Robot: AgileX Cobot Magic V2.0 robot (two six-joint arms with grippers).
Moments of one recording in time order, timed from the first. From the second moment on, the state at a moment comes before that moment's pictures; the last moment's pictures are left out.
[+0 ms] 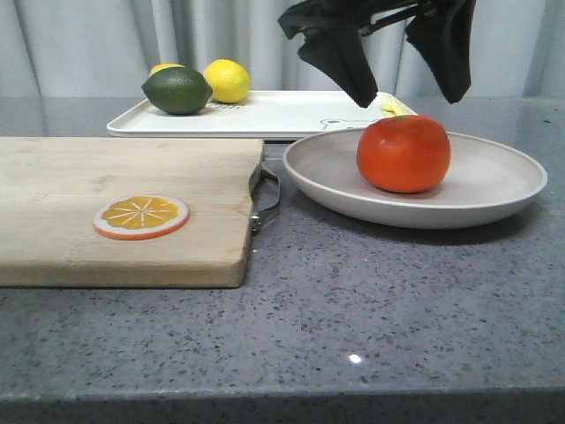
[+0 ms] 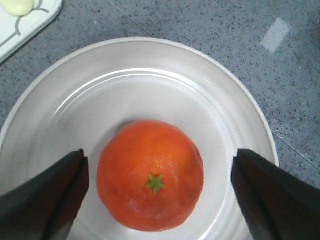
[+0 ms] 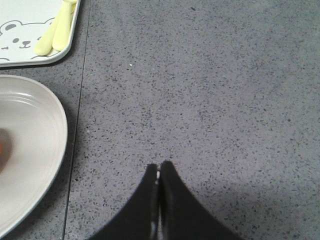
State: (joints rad) left arm -0.75 2.02 -1.94 -0.31 0.99 0.12; right arm -0.05 0.78 -0.61 0.04 0.44 0.08
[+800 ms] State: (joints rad) left arm -0.52 1.39 -1.39 -0.30 0.80 0.12; right arm 0.01 0.79 -0.61 0.04 0.46 0.08
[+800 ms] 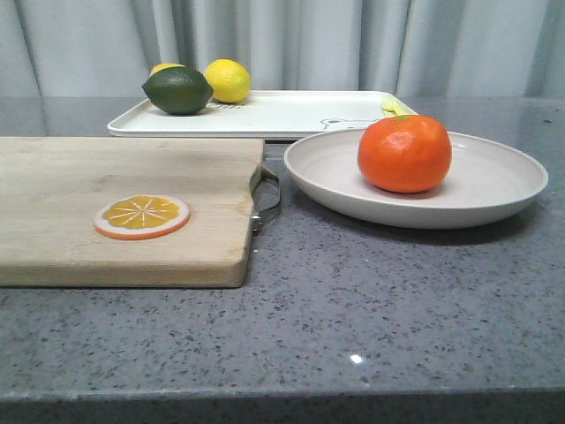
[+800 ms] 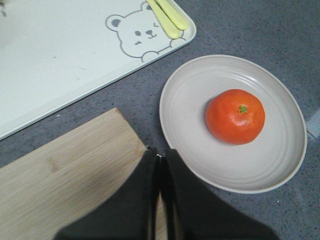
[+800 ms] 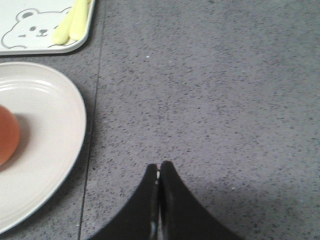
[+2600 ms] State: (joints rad) left arm -0.46 0.44 -0.53 -0.29 0.45 0.12; right arm 0.18 1.60 -1.19 0.16 0.84 0.06
